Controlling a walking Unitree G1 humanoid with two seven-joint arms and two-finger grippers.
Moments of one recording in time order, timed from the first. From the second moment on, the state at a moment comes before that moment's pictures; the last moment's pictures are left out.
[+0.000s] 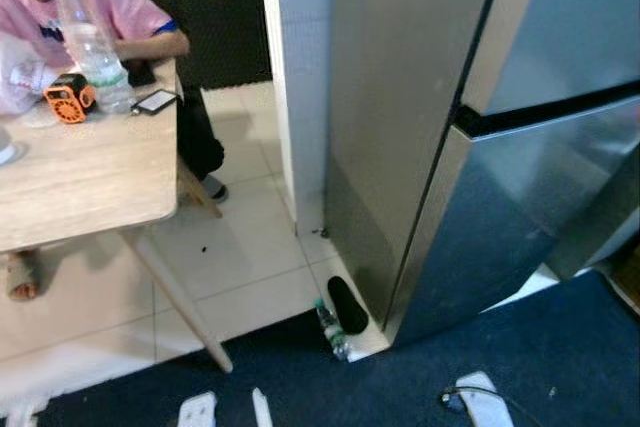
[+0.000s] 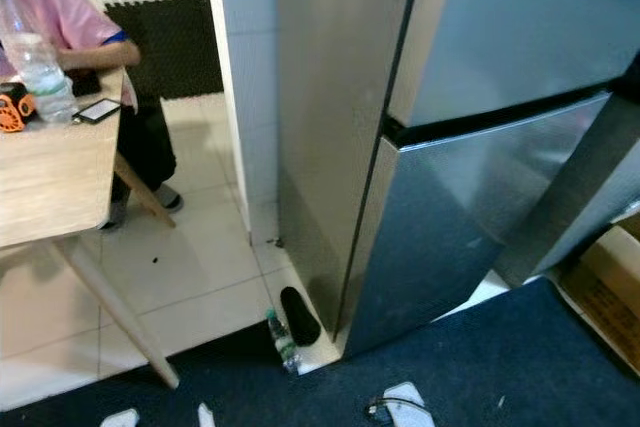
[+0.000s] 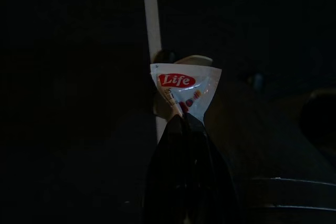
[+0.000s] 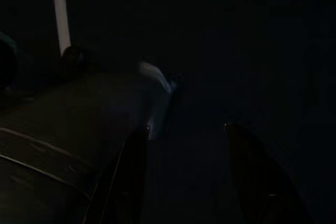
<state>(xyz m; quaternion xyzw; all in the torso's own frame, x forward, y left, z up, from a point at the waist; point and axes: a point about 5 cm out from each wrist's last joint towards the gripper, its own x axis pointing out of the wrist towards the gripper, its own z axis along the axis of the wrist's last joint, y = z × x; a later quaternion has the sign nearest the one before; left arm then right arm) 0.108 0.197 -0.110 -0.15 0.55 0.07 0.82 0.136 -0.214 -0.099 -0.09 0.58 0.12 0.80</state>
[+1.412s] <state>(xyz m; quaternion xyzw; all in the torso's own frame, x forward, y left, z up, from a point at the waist) 0.114 0.194 -0.109 -0.16 0.54 0.06 0.82 0.187 -0.218 -0.075 -0.08 0.49 0.14 0.86</state>
